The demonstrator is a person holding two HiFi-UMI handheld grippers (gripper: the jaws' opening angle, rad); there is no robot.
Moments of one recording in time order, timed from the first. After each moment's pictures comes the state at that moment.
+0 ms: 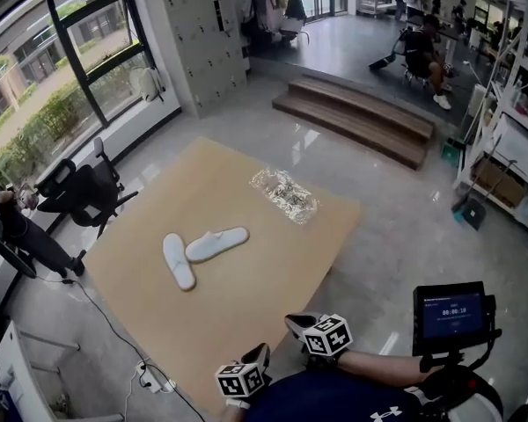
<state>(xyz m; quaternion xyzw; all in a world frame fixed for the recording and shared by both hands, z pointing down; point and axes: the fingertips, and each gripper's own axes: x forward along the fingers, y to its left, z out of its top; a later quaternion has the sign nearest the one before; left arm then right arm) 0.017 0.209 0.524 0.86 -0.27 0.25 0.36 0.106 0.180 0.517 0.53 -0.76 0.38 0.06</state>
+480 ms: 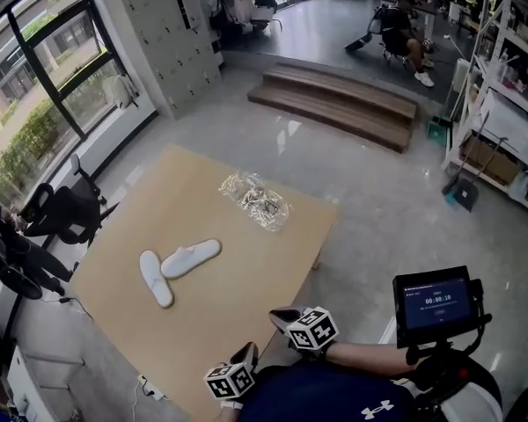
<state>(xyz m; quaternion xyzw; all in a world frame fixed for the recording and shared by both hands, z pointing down) 0.070 0.182 0.533 0.84 -0.30 0.26 0.37 0.164 0.150 0.524 0.51 -0.77 0.38 0.04</state>
